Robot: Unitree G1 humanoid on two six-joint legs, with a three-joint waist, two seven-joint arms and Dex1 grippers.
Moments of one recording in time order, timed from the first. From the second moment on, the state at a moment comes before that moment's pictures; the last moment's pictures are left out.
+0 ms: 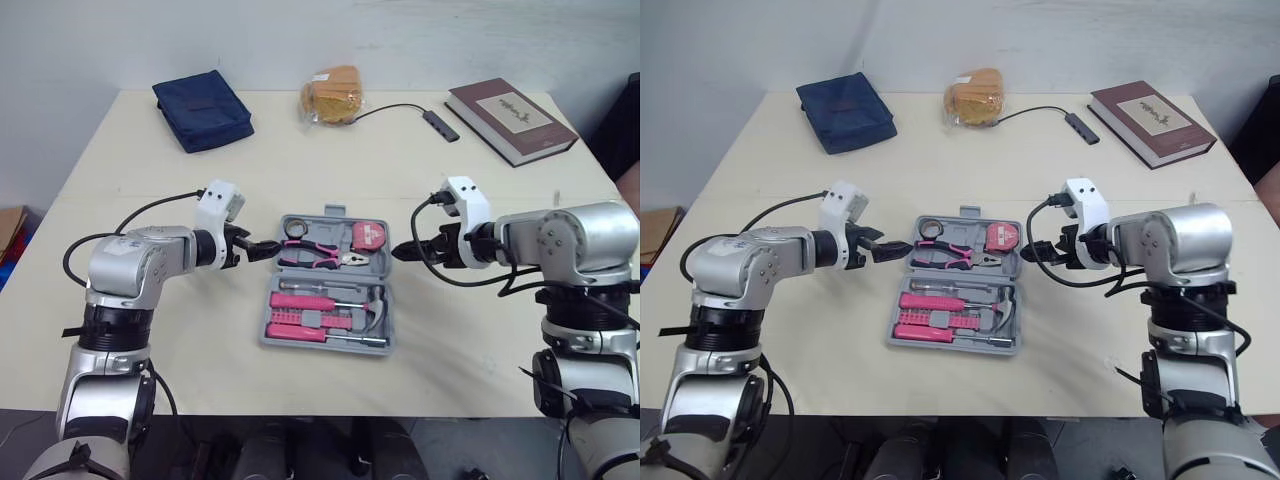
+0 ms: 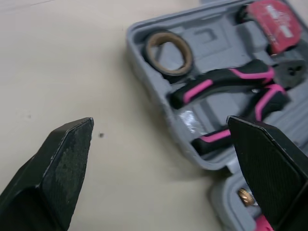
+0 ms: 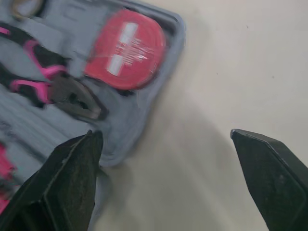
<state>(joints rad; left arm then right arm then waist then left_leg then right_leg) -0.74 0.54 0.03 0.02 -0.40 1.22 -0.47 -0.89 -0.55 -0.05 0.00 0.40 1.61 0.50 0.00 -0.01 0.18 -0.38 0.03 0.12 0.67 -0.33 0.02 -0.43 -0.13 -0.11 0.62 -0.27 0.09</state>
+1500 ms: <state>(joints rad) -0.71 0.41 0.00 0.11 -0.28 0.99 -0.44 -0.82 -0.27 -0.20 0.02 0.39 1.46 0.32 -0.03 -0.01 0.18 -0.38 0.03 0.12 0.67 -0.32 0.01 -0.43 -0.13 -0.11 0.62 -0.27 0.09</state>
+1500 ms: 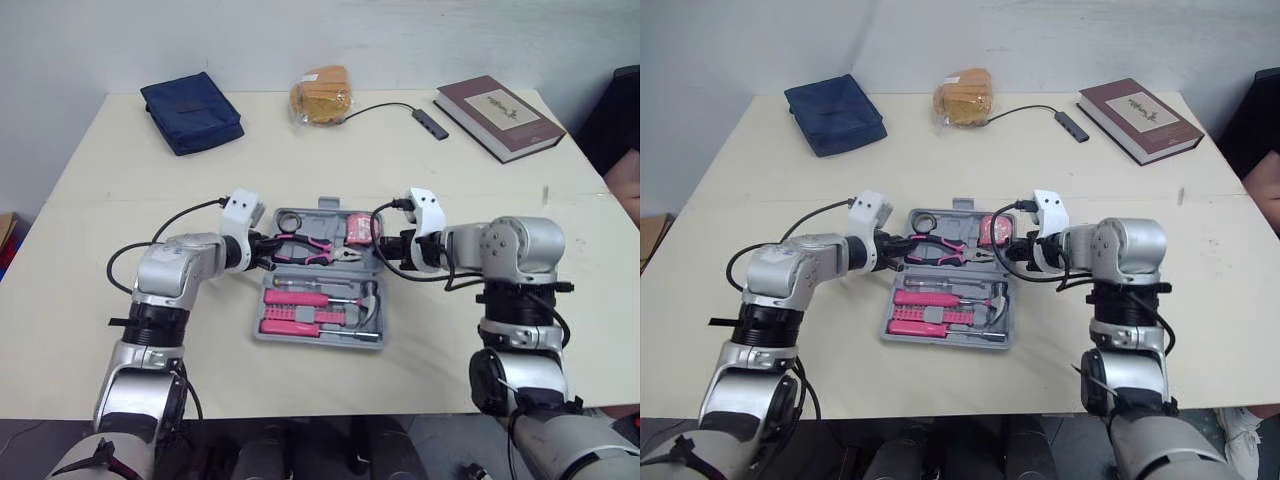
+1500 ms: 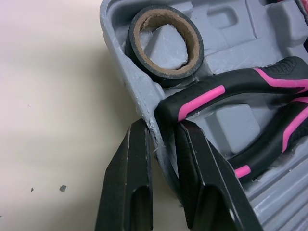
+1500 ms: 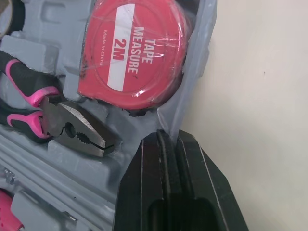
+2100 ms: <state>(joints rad) -0.31 0.47 -0.03 0.14 -0.07 -0.28 -0.57 -0.26 -0.64 0.19 0.08 -0.18 -0.39 0.33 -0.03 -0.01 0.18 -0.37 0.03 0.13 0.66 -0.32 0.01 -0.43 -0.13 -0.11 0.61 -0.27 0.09</state>
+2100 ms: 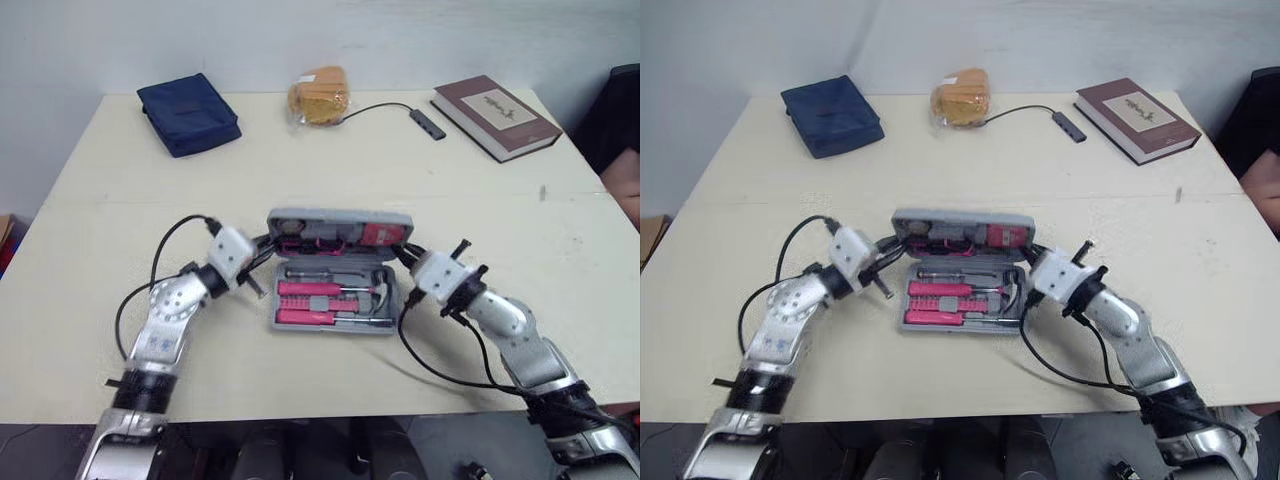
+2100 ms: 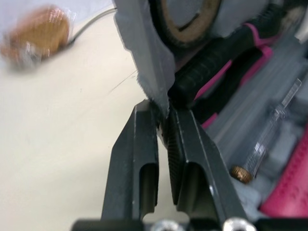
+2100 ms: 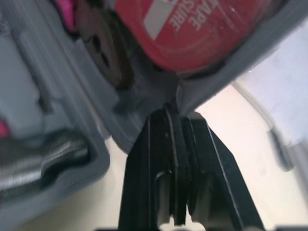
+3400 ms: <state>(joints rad) -0.70 0.50 -0.09 0.53 -0.14 -0.01 -0.87 0.14 -0.88 0.12 -0.39 0.36 0.12 0.88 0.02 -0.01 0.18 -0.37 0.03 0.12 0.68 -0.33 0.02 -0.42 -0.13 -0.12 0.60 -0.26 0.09</state>
